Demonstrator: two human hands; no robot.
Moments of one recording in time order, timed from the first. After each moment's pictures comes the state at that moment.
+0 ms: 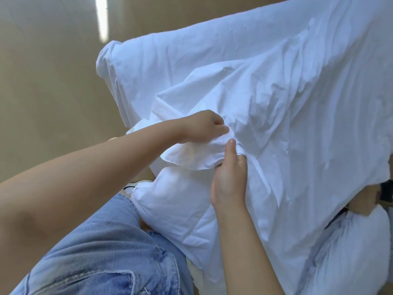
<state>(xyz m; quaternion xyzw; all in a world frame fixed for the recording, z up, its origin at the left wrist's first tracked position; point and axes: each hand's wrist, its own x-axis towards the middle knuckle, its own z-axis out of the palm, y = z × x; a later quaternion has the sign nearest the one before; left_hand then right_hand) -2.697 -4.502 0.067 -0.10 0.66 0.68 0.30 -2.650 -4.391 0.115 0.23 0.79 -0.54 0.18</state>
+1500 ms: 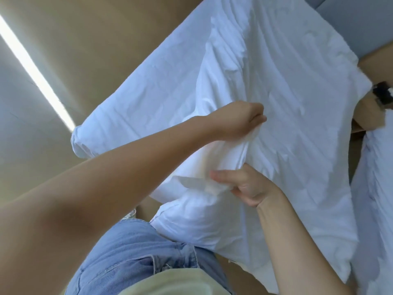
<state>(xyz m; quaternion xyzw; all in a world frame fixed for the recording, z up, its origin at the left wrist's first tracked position) -2.728 -4.407 0.214 0.29 0.82 0.47 0.13 -2.626 -4.307 0.214 0.15 0.65 -0.64 0.37</state>
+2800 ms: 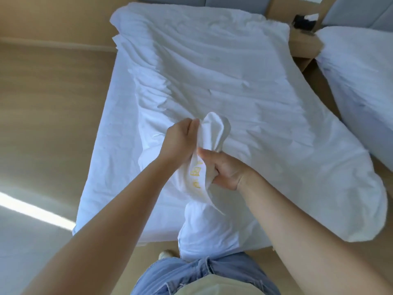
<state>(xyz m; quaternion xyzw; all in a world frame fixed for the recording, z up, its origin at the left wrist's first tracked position) -2.720 -4.378 0.219 0.22 0.83 0.51 0.09 -2.633 -4.279 0.215 0.12 0.53 -0.81 0.20</state>
